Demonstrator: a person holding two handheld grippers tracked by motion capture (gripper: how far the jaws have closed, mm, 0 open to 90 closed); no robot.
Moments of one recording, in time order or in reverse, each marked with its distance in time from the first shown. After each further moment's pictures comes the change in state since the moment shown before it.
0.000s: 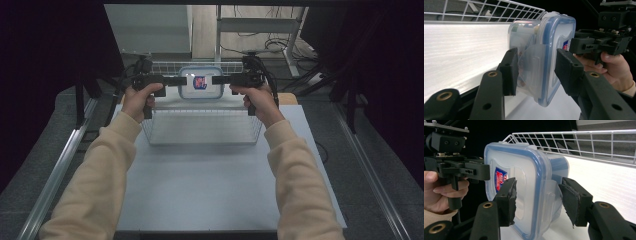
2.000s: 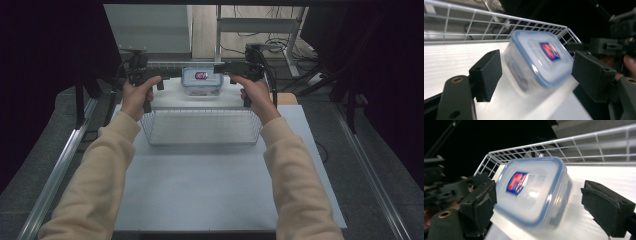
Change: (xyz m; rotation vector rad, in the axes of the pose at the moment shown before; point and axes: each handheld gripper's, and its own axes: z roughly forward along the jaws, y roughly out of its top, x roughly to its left) left arm -0.006 0.002 -0.015 -0.099 0.146 0.041; right arm -0.012 0.015 0.003 -0.032 -0.111 0.203
